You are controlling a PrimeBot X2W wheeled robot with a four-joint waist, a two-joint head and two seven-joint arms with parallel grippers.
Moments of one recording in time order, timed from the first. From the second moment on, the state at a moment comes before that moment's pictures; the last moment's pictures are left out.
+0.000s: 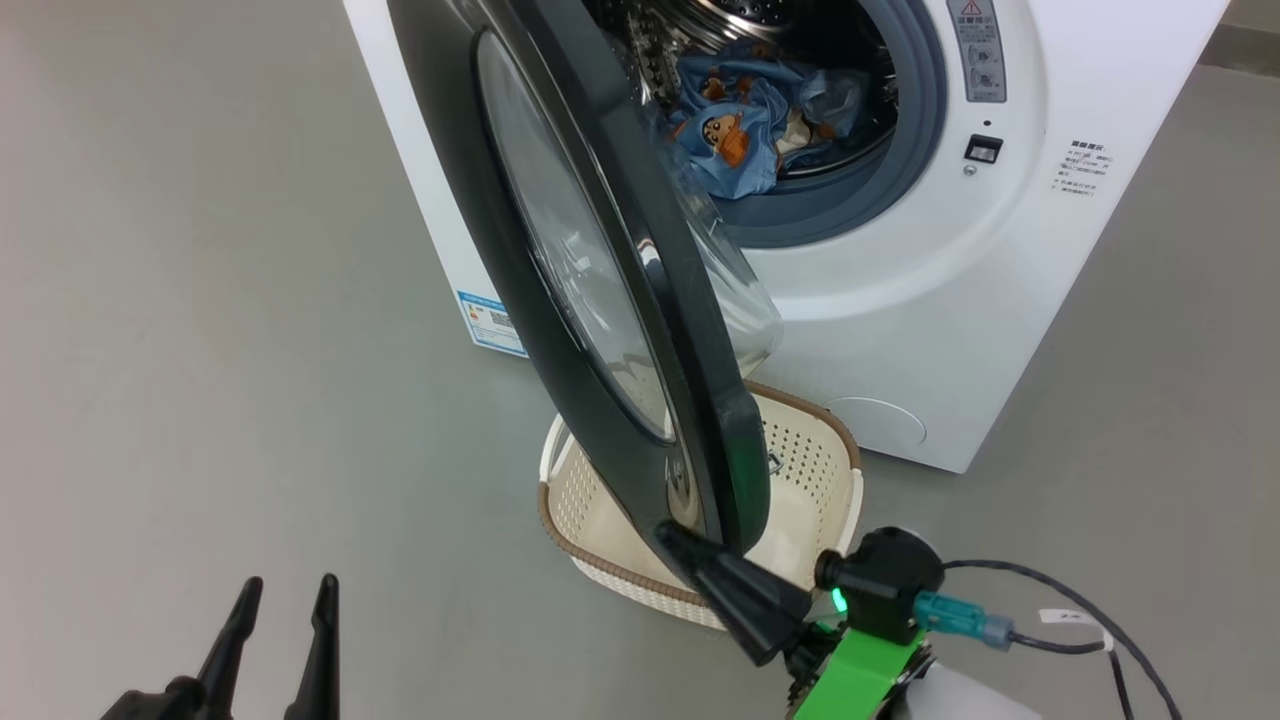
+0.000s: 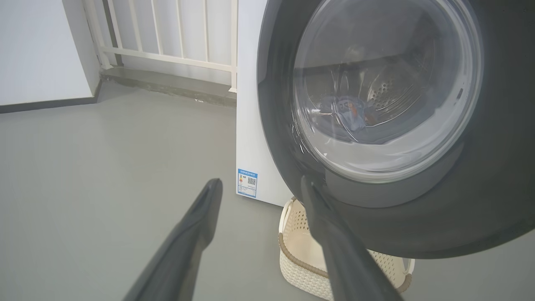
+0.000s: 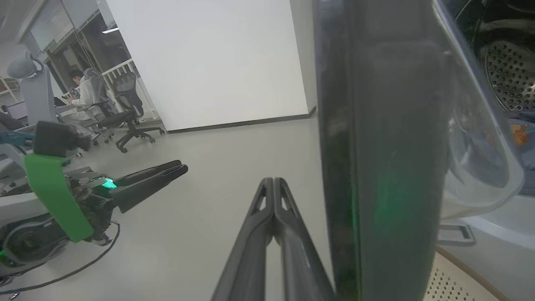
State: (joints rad) left arm 0.01 0.16 -0.04 0.25 -0.35 -0.13 -0.25; right arm -0.36 -0.23 0.84 0.19 0.61 0.13 -0.25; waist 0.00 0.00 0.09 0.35
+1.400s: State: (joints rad) left arm -0.17 0.07 -0.12 0.23 -0.33 -0.13 -0.25; right arm -0.53 -0.33 0.45 0.26 0.61 0.13 -0.25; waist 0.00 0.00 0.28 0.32
